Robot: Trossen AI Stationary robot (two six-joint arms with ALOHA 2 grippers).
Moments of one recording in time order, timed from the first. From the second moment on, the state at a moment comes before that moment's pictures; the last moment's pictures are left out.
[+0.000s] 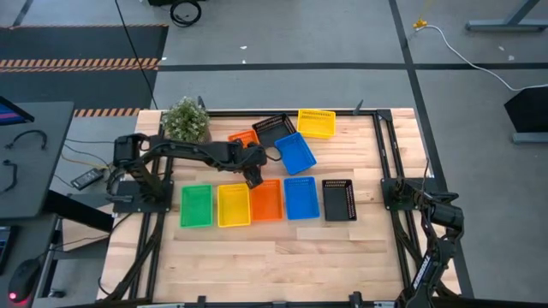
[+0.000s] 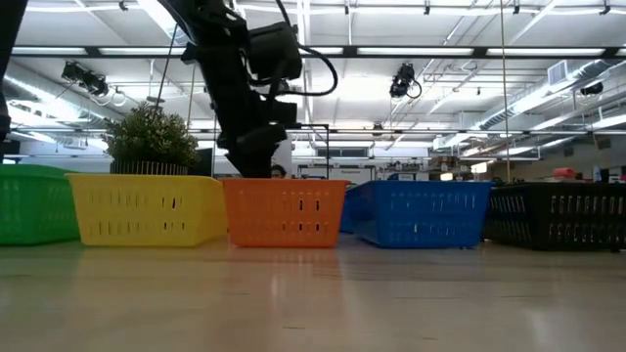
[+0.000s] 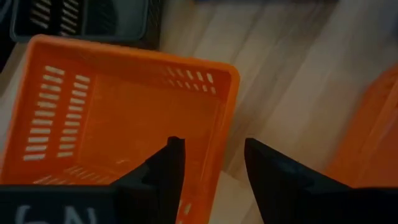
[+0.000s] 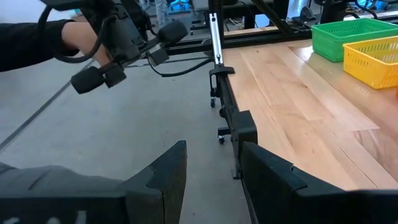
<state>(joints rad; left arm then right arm) 0.15 1.73 1.10 -0.53 -0.34 -0.24 1.23 2.14 1.49 -0.06 1.12 0.81</state>
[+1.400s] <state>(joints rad) -0.31 1.76 1.63 -1.05 -0.52 -0.17 1.22 2.14 1.49 -0.07 1.12 0.81</state>
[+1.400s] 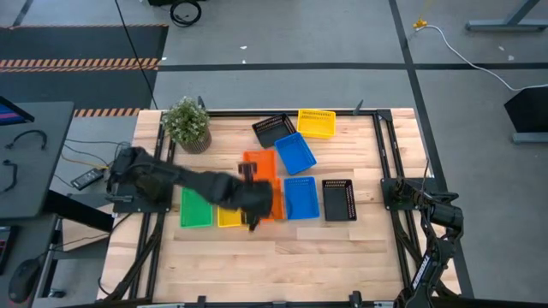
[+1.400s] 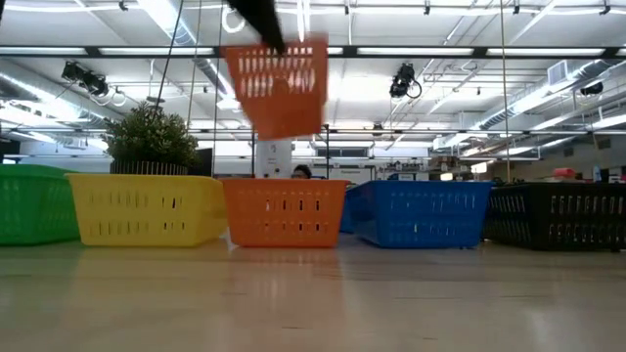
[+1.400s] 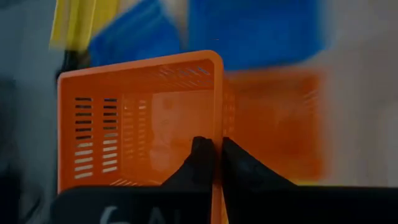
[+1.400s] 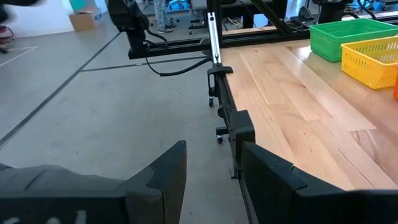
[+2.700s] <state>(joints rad) -0.48 1.86 1.33 -0.58 -0.72 -0.38 1.22 2.14 1.49 -0.06 1.12 0.79</state>
